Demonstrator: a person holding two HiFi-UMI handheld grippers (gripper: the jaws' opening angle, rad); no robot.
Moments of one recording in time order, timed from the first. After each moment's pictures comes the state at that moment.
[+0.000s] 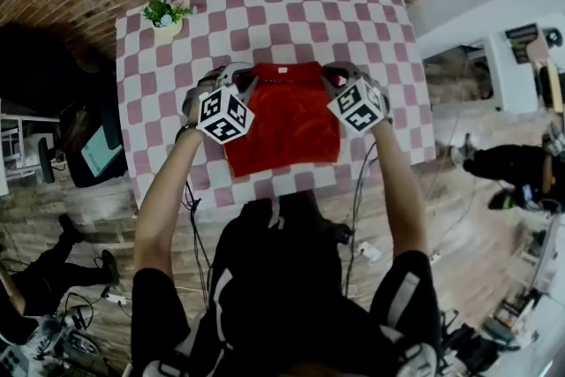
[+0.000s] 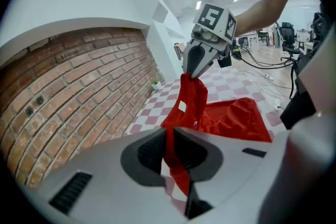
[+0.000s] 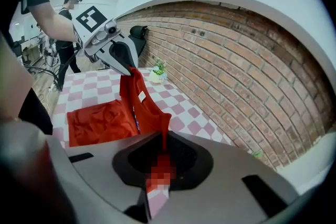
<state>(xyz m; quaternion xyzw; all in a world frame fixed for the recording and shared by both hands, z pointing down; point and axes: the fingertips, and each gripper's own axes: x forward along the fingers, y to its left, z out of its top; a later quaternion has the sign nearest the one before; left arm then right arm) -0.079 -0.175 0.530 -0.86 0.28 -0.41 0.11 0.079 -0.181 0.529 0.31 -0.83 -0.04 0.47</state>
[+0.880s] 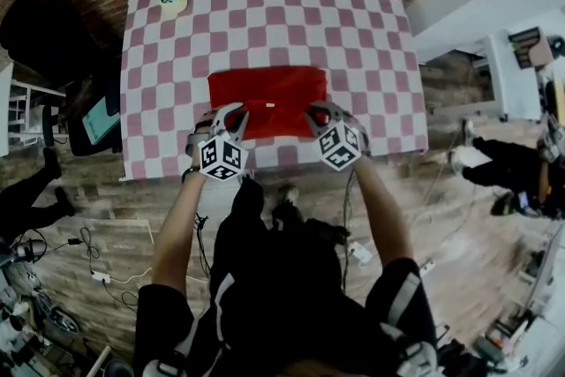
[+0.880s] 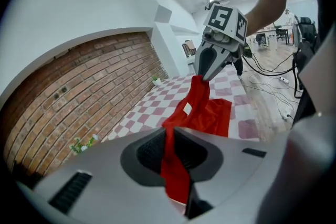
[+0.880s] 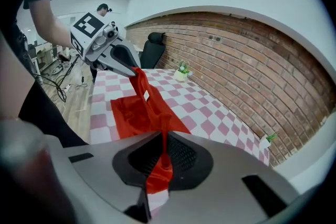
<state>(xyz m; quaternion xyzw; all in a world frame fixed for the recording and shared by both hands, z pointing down) -0.052 0.009 0.570 -0.83 0.38 -0.39 0.09 0.108 0.003 0.588 0.27 -0.86 -0.03 0.44</state>
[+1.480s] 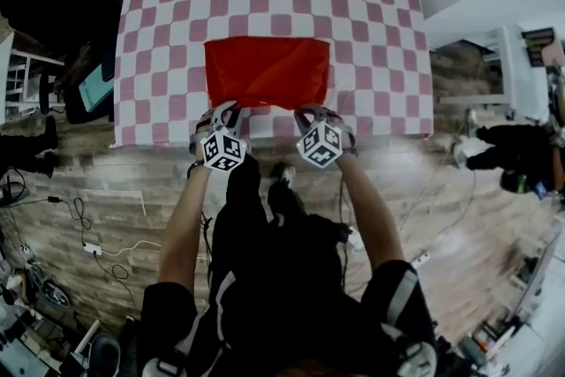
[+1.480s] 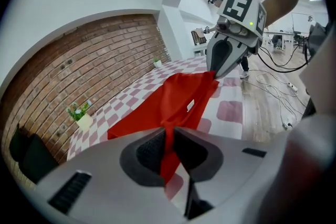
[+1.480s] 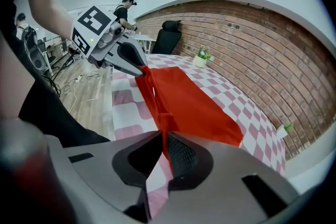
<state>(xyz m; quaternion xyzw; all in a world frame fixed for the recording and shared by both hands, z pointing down) -0.050 0.090 0.680 -0.80 0.43 -0.42 0.01 0.112 0.094 0.690 0.21 -0.85 -0.01 0.48</state>
